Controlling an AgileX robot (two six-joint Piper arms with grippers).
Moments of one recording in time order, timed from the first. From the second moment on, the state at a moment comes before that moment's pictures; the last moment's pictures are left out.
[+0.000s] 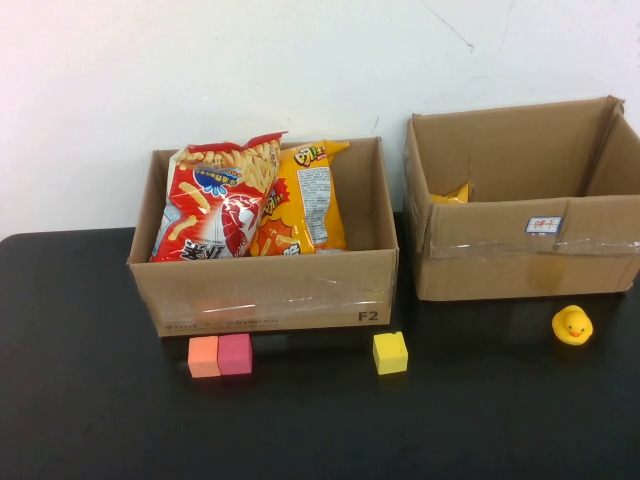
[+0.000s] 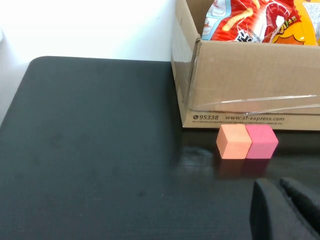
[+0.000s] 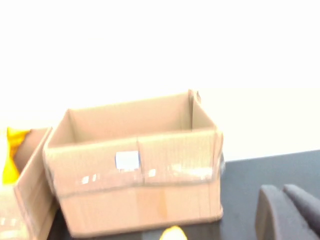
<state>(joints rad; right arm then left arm) 0.14 -0.01 -0.18 -0.41 0.38 0.50 0.00 -0.01 0.02 -0.20 0.38 0.05</state>
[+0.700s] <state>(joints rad) 0.07 -0.01 0.03 -0.03 0.09 -0.02 0.00 -0.01 0.02 -0.20 0.38 0.05</state>
